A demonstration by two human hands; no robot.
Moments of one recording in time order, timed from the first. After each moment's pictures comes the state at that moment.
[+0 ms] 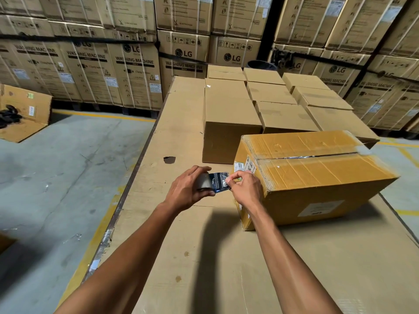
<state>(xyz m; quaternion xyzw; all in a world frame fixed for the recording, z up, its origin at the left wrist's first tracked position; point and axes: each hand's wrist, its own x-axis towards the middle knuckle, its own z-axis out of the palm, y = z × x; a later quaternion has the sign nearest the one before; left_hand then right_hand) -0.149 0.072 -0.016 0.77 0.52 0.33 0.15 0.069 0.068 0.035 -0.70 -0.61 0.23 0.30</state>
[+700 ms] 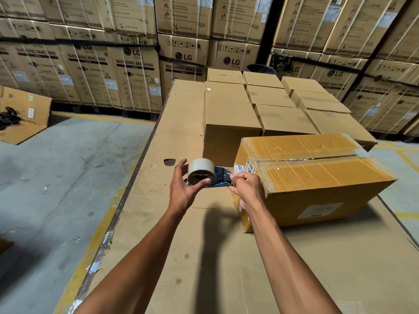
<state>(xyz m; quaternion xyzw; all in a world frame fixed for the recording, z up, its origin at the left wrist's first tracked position) -0.136 0.064 -0.019 0.49 0.58 0.55 0.35 0.057 0.083 0.030 -0.69 -0.38 0.42 0.44</state>
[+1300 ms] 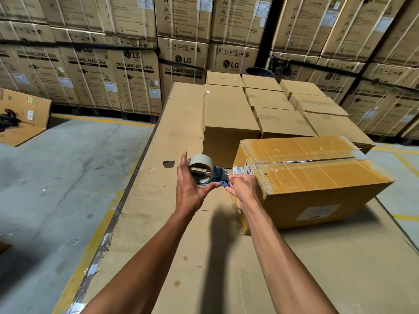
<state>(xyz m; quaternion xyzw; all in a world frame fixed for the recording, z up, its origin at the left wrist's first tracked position) -0.108 0.063 -0.001 0.55 0.62 0.51 0.24 0.052 0.085 0.037 -0.69 -0.34 0.43 0.47</state>
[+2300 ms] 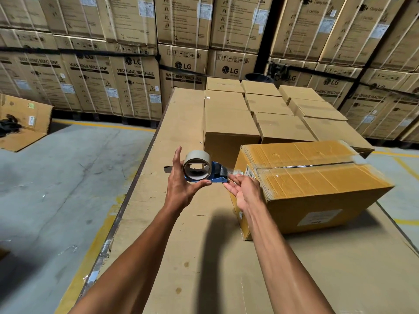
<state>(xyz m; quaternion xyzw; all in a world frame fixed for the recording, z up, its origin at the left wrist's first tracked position) -0.144 0.073 0.019 0.58 0.57 0.52 0.25 0.053 0.085 0.062 -0.52 -0.19 0.61 0.56</state>
